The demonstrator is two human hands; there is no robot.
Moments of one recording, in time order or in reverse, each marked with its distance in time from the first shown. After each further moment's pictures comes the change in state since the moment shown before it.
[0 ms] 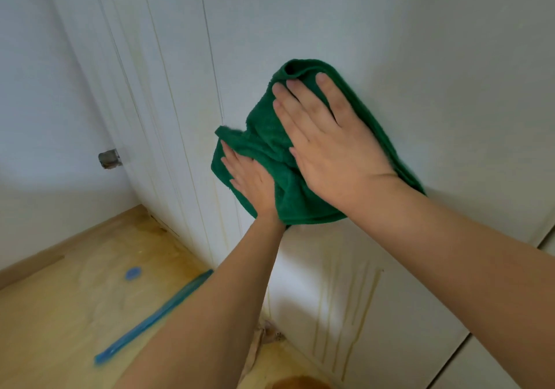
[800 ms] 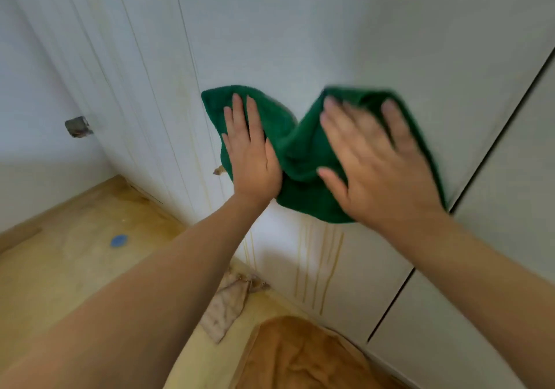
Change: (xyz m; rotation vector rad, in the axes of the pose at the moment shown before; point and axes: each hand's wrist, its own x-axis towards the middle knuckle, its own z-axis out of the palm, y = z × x) left_hand -0.082 0.021 -0.031 0.338 -0.145 0.761; right_hand -0.125 -0.002 -0.003 0.301 0.017 0.193
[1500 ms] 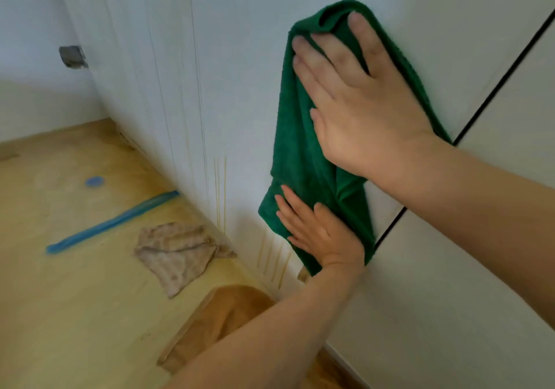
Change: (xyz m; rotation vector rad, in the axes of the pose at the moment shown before) left_hand -0.168 0.146 0.095 -0.363 0.124 -1.133; right_hand 0.020 0.024 -0.001 -0.205 -0.039 -0.366
